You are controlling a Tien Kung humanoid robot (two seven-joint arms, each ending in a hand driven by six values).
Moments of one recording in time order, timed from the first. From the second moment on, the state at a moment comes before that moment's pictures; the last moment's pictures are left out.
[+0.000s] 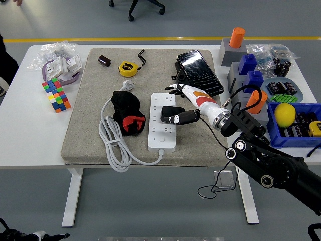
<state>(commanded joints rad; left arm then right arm) -0.31 0.25 -0.01 -0.42 0.48 0.10 0.21 0.69 -0.07 0.62 0.98 -1.64 -0.27 0.00</state>
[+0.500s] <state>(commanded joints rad) -0.31 0.26 0.00 -0.42 0.48 0.10 0.22 0.75 -0.02 0.53 0.80 -1.59 -0.35 0.06</state>
